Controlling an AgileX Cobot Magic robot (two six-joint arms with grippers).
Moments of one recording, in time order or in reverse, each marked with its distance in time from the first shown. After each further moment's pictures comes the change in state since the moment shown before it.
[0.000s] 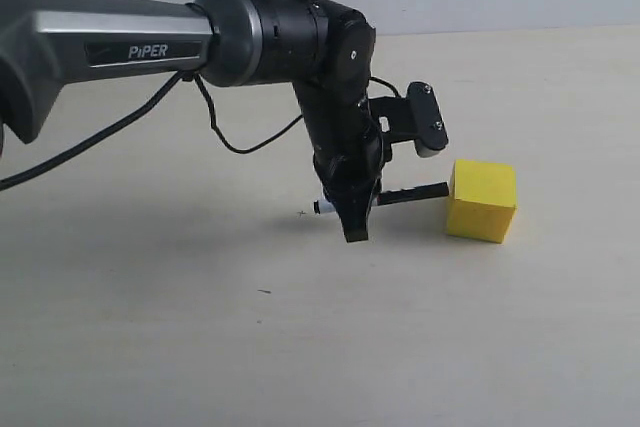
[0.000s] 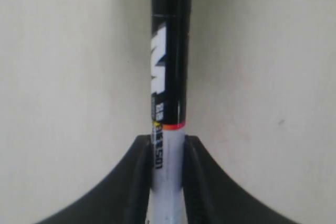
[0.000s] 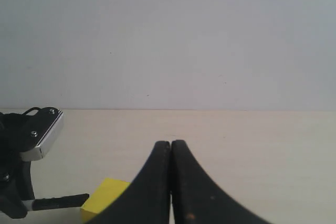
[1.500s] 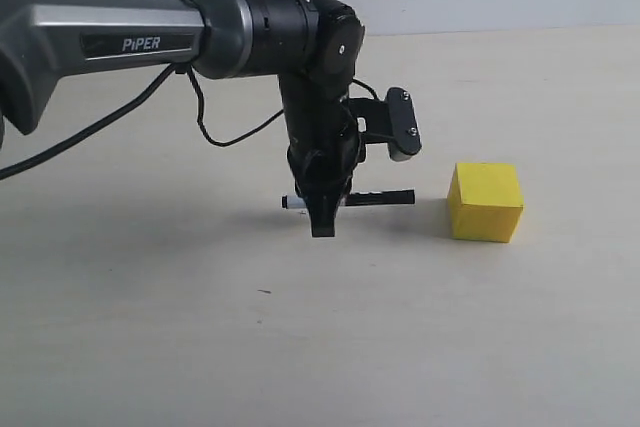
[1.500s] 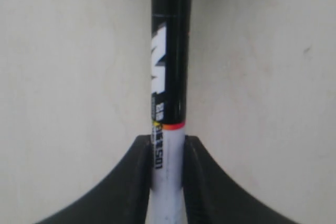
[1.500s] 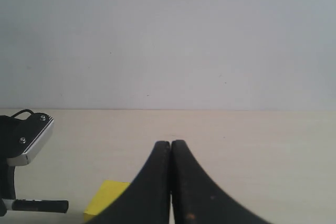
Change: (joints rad) left arm 0.016 0.004 -0.011 0.084 0.103 0.019; right arm 0.000 0.000 0.000 0.000 0.000 0.000
